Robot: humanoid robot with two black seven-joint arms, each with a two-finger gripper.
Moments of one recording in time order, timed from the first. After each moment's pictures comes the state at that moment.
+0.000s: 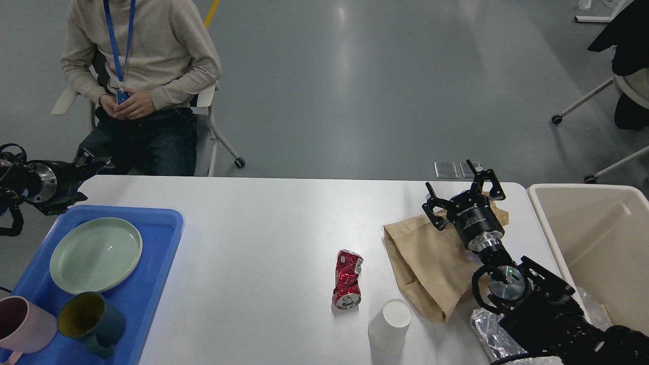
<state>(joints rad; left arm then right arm) -1.06 0.45 0.45 -0.09 0.07 -0.55 0.03 0.59 -0.06 0.83 0.33 0.06 0.65 0.35</state>
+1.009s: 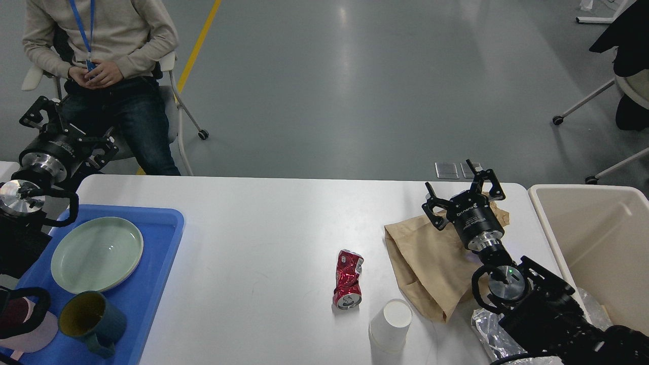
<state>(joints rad) -0.94 0.38 -0.98 -0.09 -0.06 -0.51 0.03 0.59 -0.06 0.83 0.33 0.06 0.65 0.35</state>
